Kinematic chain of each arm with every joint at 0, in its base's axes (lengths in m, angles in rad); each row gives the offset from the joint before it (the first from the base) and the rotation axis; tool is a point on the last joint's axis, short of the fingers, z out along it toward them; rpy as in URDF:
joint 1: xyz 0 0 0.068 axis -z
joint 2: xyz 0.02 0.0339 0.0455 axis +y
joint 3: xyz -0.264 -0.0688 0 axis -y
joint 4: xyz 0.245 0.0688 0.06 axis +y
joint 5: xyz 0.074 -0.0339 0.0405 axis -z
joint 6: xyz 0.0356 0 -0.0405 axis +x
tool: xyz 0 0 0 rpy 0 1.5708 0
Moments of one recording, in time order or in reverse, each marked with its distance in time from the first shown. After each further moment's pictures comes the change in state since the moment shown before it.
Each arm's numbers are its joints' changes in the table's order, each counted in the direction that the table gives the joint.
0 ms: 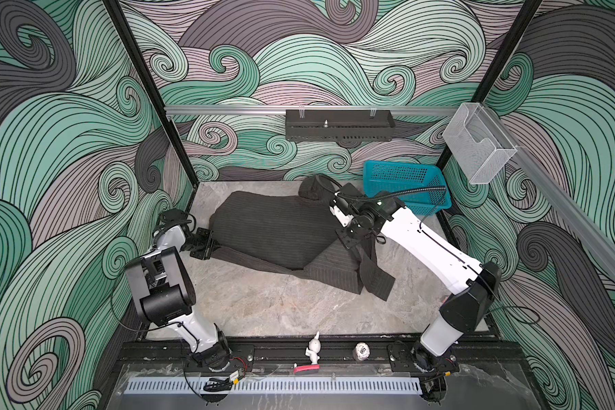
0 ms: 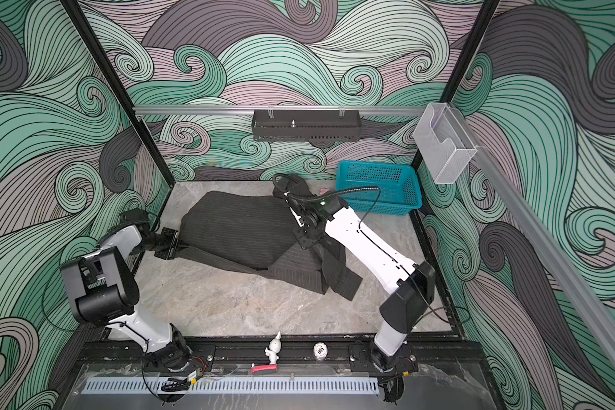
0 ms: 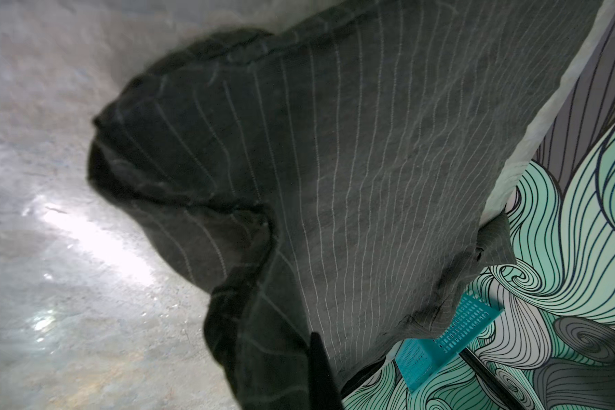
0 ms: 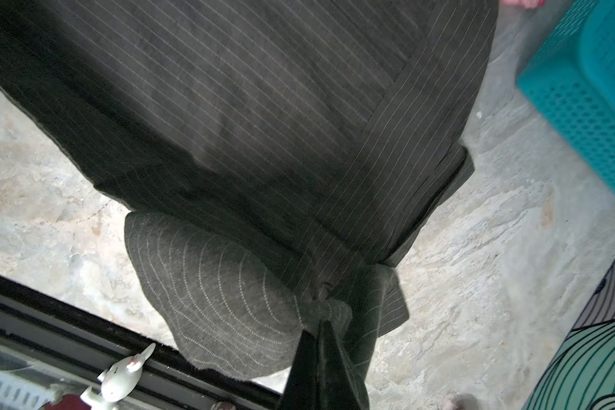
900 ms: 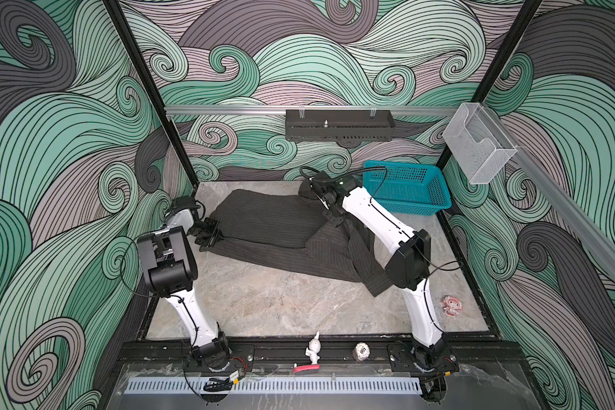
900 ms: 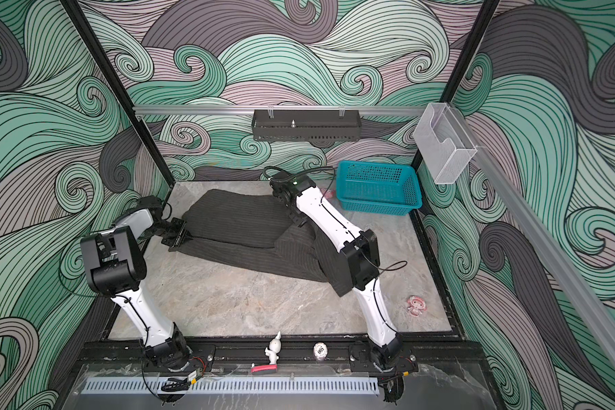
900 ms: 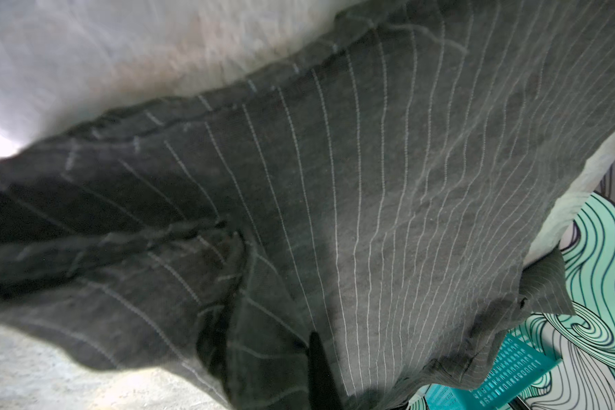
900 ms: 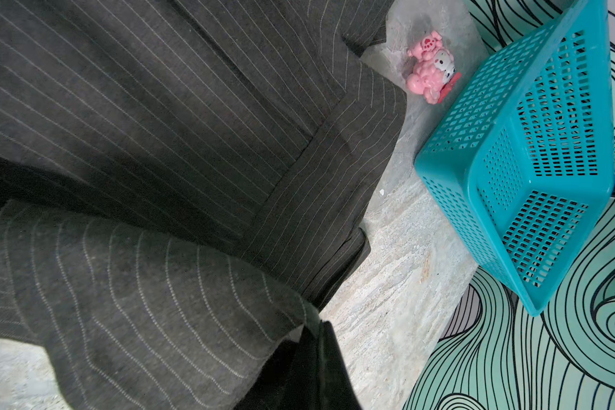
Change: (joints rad) left arm 0.080 0.250 0.250 0.056 -0.120 0.000; right arm 0.071 0.512 0.470 0.070 0.288 -0.191
